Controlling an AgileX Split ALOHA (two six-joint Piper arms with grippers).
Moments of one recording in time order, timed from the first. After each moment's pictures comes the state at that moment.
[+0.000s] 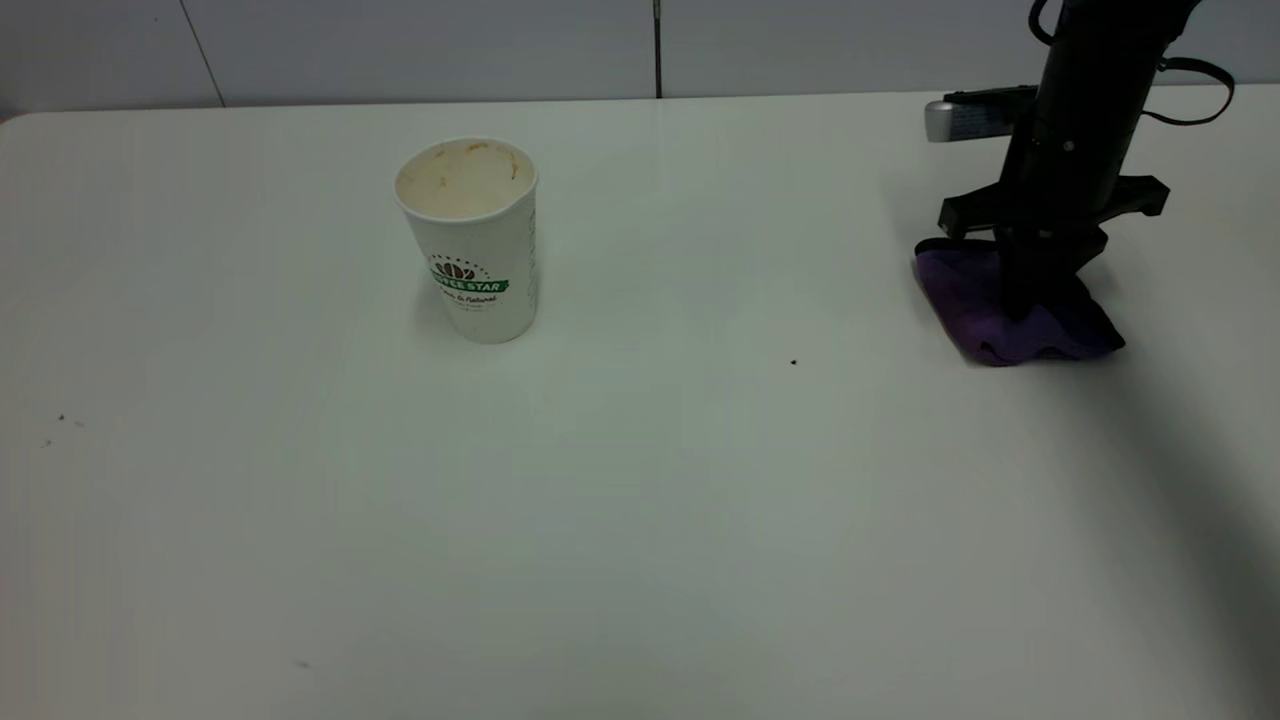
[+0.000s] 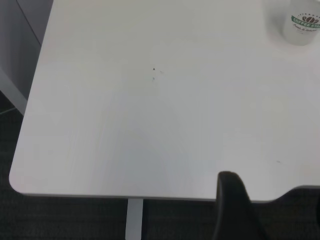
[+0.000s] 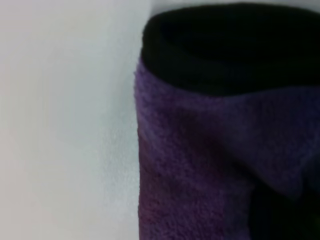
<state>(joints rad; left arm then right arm) 0.01 -0.02 -0.49 0.05 1.13 -0.03 0.11 2.72 -2.07 0.06 1.01 -0.12</state>
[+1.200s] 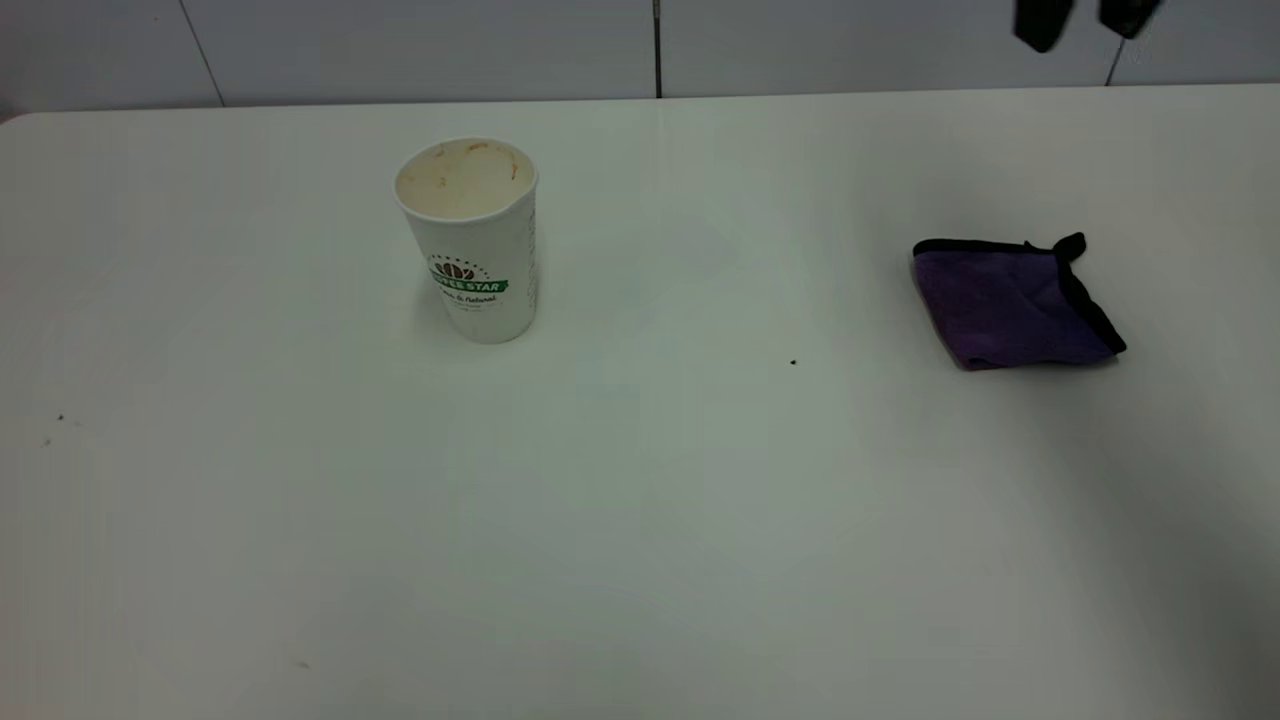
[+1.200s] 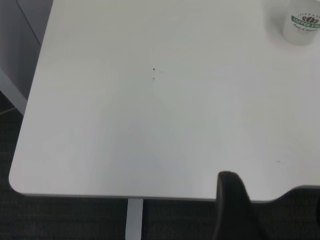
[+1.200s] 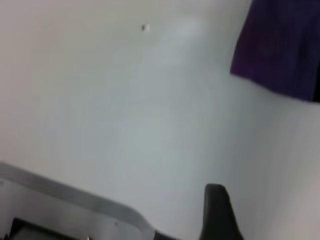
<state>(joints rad) 0.01 -0.02 -0.49 0.05 1.13 -0.03 0.23 1.99 -1.64 0.12 1.21 -0.16</state>
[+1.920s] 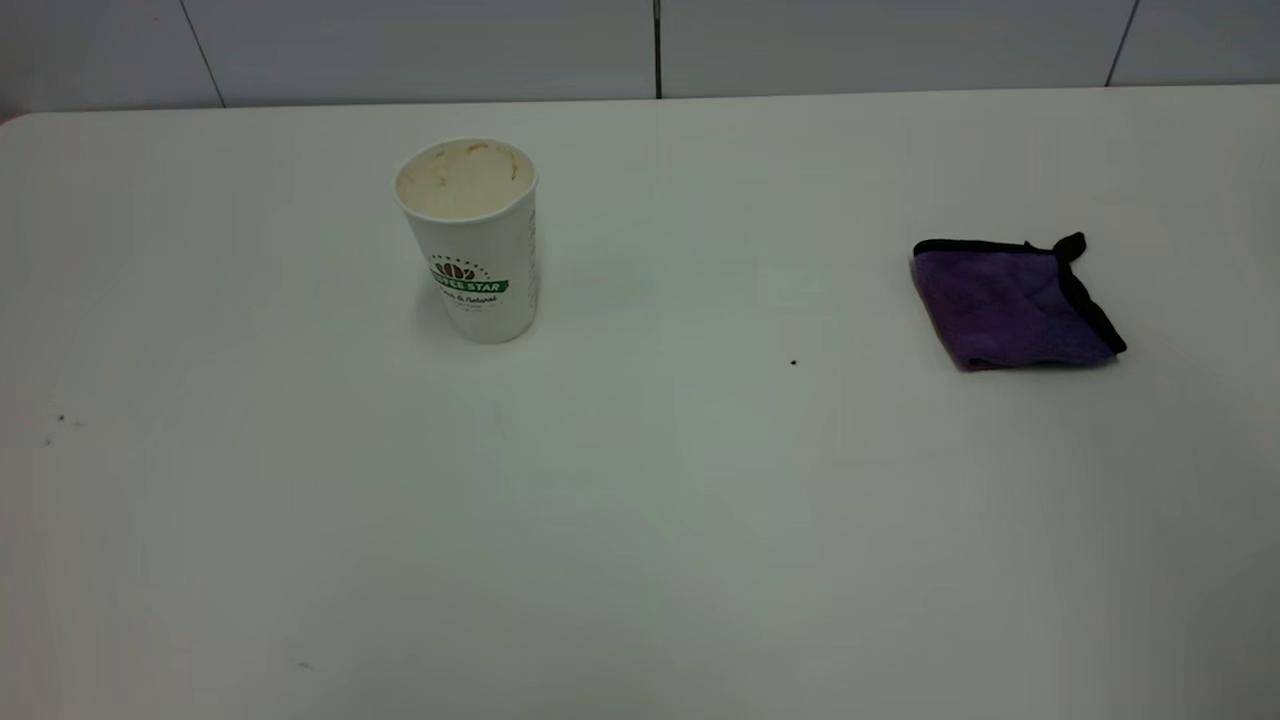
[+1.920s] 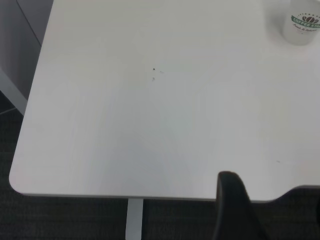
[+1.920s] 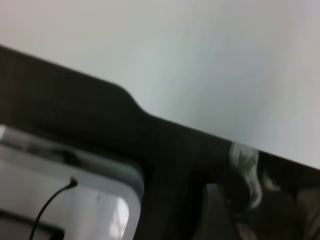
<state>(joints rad) 0.01 -0.02 -0.49 0.05 1.13 -0.03 0.24 0.84 -0.69 0.02 1.11 -0.07</state>
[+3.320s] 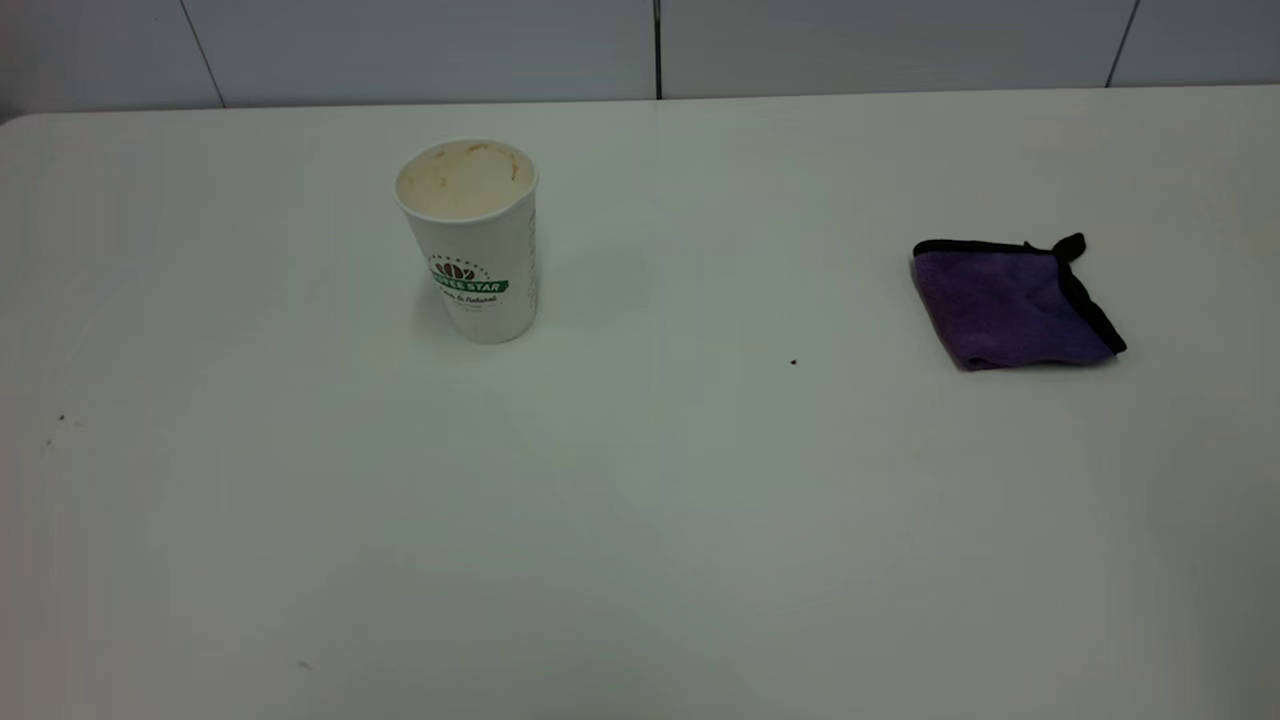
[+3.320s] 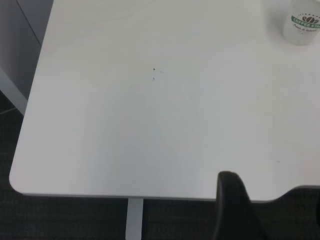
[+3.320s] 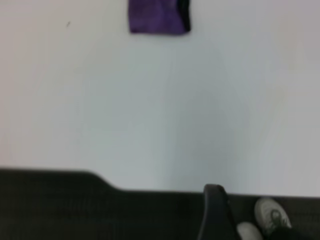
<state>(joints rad) 0.01 -0.02 -0.49 0.05 1.13 -0.03 0.03 0.21 -0.48 0.01 1.12 -0.01</state>
